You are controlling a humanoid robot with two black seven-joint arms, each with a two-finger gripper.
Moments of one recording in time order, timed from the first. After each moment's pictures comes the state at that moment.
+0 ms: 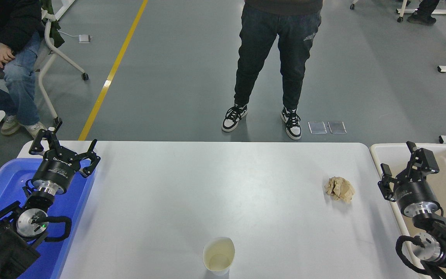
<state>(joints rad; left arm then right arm) -0.54 0.41 -0.75 -0.43 -0.19 -0.70 -0.46 0.32 -0.39 0.99 0.75 -0.38 0.04 0.57</state>
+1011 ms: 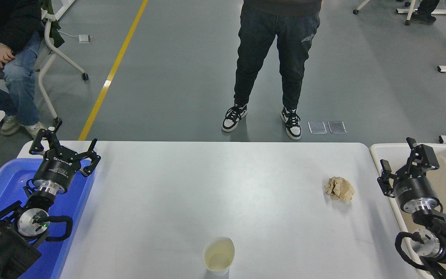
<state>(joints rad) -0.54 0.41 -0.75 -0.43 -0.19 -0.70 -0.47 0.36 -0.39 0.98 0.75 -0.38 0.04 0.57</state>
